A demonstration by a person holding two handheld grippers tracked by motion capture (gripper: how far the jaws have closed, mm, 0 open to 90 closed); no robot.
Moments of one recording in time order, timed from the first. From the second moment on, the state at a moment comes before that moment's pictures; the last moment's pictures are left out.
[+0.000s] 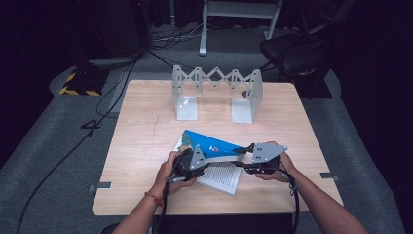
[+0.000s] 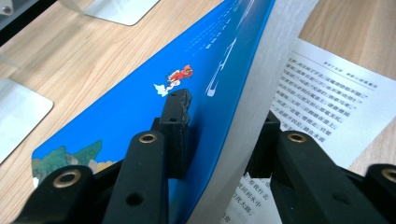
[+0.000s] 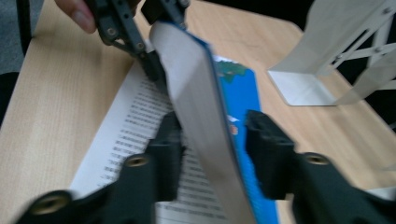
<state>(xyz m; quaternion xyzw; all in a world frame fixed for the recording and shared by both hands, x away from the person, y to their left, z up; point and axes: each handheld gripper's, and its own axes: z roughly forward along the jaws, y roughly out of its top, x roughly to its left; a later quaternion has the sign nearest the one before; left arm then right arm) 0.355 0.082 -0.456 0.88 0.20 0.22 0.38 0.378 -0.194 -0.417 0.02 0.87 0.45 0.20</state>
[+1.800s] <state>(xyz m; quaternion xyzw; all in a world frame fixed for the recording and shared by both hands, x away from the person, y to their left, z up) 0.334 0.093 -0.440 0.82 0.23 0.18 0.50 0.417 -0.226 -0.419 0.17 0.81 0.54 0.17</state>
